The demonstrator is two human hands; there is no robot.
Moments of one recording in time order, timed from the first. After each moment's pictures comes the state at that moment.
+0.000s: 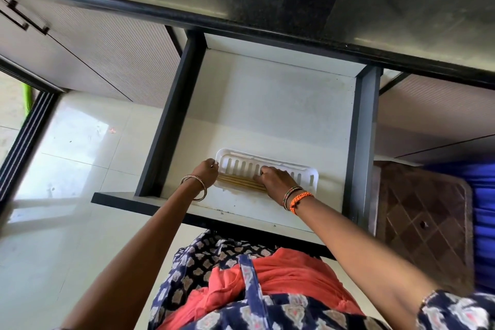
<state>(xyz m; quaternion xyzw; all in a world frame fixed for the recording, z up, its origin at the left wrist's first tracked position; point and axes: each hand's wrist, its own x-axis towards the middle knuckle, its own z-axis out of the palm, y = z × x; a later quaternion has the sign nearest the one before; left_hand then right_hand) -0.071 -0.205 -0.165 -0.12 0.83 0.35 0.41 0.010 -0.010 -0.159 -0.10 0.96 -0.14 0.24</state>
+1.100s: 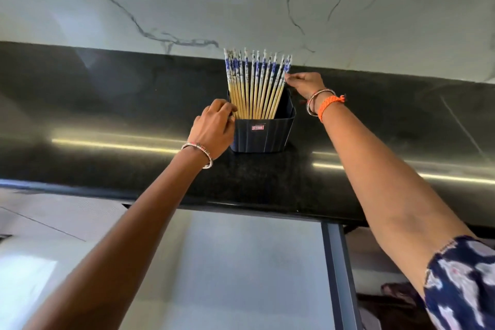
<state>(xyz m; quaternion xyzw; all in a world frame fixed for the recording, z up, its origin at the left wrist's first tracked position) -0.385 0.027 0.057 0.30 0.92 0.25 -0.08 -0.396 0.266 0.087 0.25 0.79 -0.54 -0.13</state>
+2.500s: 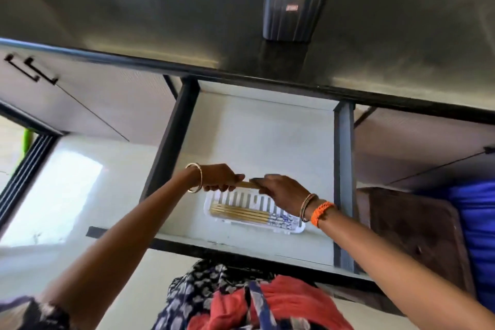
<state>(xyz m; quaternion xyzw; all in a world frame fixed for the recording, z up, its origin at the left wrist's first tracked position) -0.123 -0.149 -0.059 0.13 0.79 0.18 0.57 -0.012 0.034 -0.091 -0.10 0.94 -0.26 0.17</state>
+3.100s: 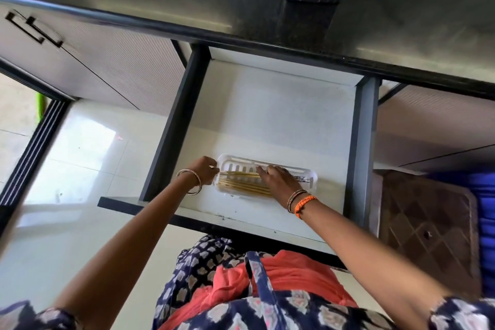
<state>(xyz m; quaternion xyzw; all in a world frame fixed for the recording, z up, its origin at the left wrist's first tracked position) -0.098 -0.208 -0.132 -0.05 0.85 0.29 0.45 0.002 0.002 -0.151 -0.09 0.96 -0.14 0.20</state>
